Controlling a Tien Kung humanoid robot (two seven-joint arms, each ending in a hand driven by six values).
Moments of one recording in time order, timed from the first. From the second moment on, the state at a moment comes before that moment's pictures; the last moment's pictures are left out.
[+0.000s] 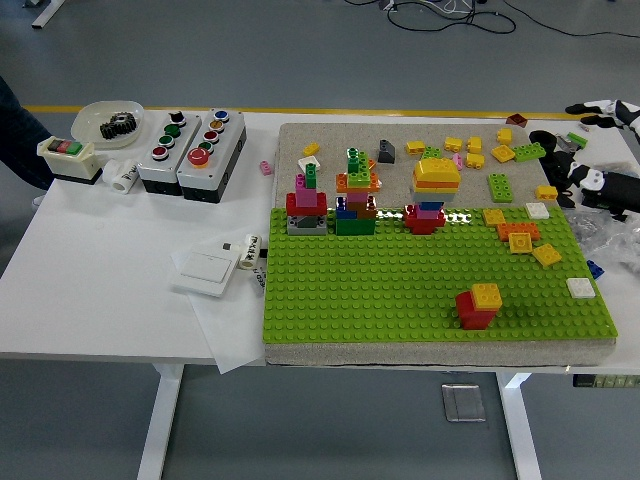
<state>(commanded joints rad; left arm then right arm) -0.11 0.13 -0.28 -0.26 0.23 0.26 0.03 0.25 -0.75 1.21 1.66 -1.31 -0.36 0.09</state>
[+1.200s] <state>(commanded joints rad) -0.12 0.13 -0.27 -0.26 0.22 0.26 0.03 0.25 -0.70 1.33 1.45 -0.12 -0.26 0.11</state>
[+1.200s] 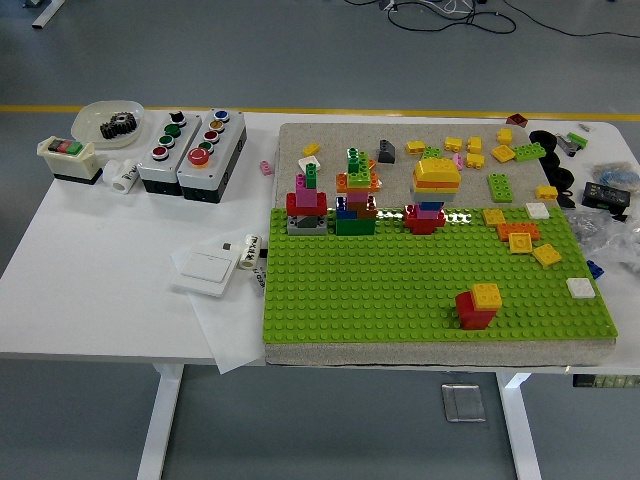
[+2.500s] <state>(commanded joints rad) -0.12 0.13 -0.27 -0.26 0.22 0.26 0.03 0.24 -0.67 1.27 1.41 -0.52 -0.07 0.04</state>
